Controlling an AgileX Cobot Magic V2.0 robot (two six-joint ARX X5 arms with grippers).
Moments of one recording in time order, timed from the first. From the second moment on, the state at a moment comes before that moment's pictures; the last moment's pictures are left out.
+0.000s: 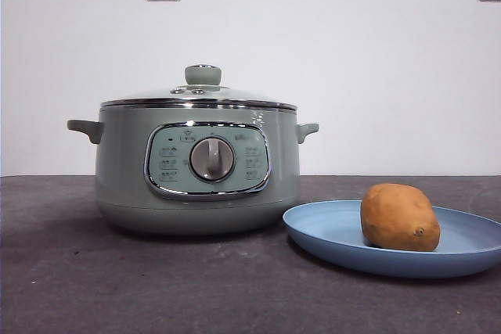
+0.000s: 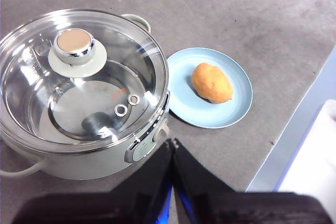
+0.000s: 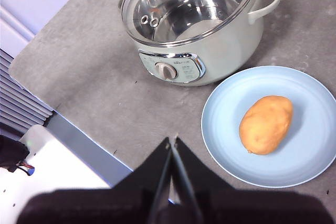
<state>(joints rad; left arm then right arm) -0.39 1.05 1.33 -0.97 0.41 0.18 0.46 0.68 1.03 -0.96 -0.34 0.13</state>
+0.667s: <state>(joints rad) -0.06 0.57 0.85 -0.25 0.15 0.16 0.46 0.68 1.03 -0.96 -0.33 0.13</state>
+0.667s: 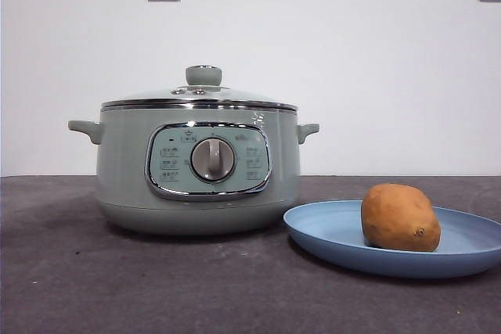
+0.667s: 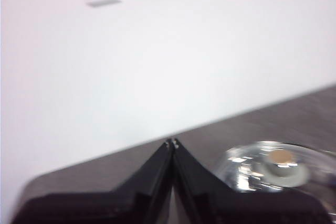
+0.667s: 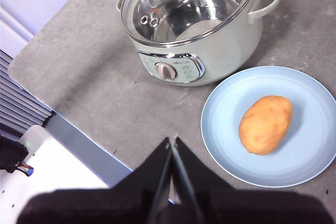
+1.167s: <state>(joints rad) 0.00 0.18 0.18 0.04 0.13 0.16 0.46 0.68 1.03 -0.96 -0.33 0.13</state>
